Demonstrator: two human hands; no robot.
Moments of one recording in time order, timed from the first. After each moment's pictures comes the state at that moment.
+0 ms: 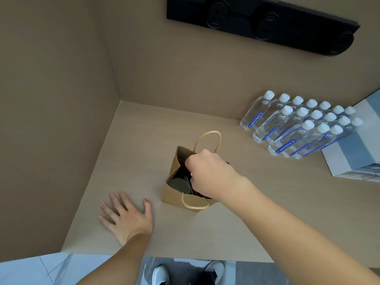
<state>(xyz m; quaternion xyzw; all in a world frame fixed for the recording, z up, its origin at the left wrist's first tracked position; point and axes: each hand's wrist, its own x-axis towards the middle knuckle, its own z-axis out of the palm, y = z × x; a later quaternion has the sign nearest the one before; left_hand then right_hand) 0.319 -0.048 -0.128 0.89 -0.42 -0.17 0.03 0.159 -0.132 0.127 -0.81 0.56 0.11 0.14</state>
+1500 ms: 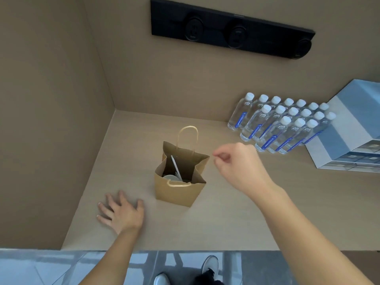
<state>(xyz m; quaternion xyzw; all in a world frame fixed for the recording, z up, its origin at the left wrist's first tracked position) 0.328 -0.048 -0.111 0.87 -0.40 -0.25 0.12 0.077 -0.082 0.154 -0.70 0.68 -0.17 0.14</state>
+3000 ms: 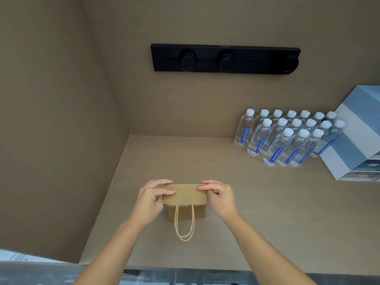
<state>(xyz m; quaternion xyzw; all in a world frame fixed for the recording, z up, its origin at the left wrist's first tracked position) 0.300 -0.080 0.021 0.56 -0.71 -0.24 0.36 0.076 -0.087 0.017 -0.51 0.62 -0.42 0.42</state>
